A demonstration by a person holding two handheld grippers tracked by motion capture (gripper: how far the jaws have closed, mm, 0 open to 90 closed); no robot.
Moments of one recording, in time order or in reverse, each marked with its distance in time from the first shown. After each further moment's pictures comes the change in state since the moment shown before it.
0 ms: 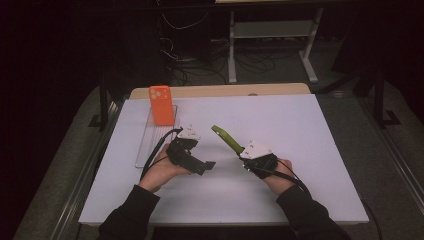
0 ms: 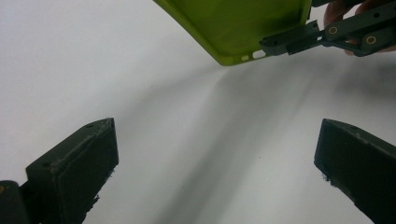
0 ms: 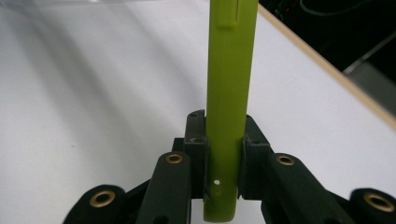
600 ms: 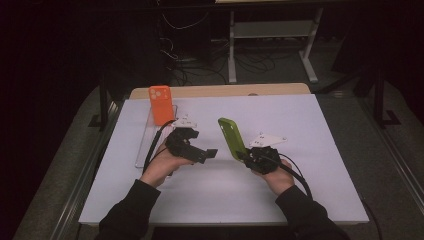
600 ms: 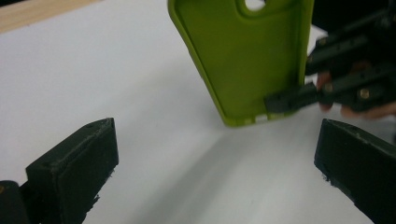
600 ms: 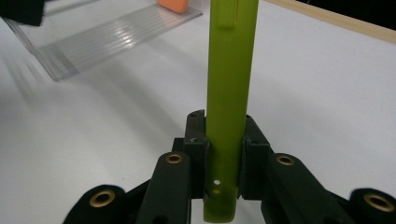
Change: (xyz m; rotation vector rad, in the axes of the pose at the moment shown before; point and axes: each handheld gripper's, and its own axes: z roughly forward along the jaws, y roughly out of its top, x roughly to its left) left arm 0.011 0.020 -0.007 -0.145 -0.019 -0.097; right arm -0.016 -0.002 -0.002 -0.039 0.171 0.328
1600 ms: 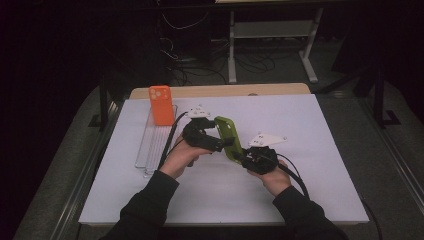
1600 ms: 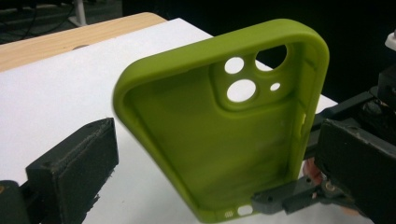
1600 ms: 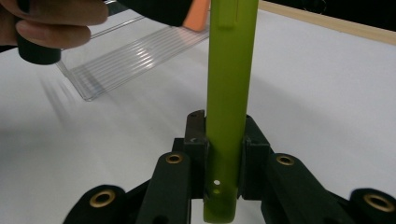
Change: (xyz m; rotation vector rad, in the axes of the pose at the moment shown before) left arm -0.007 0.026 0.036 -0.121 -0.081 -0.002; right arm 0.005 0.004 0.000 -0.058 0.065 0.017
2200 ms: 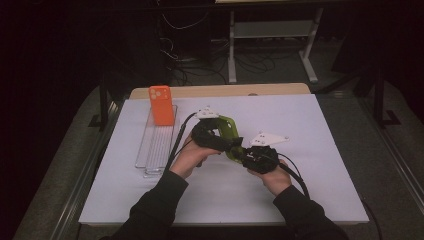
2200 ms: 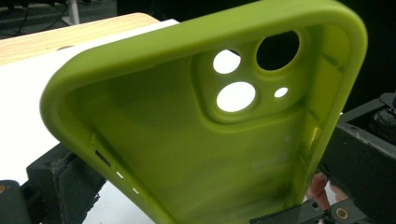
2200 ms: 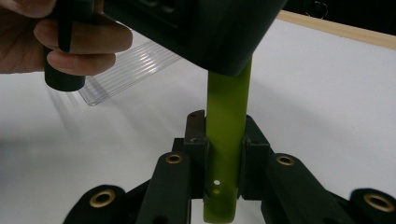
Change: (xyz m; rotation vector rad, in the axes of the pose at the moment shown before) left arm -0.007 0.000 0.021 -0.014 -0.015 -0.014; right arm -0.002 0.001 -0.002 -0.019 0.009 -0.001
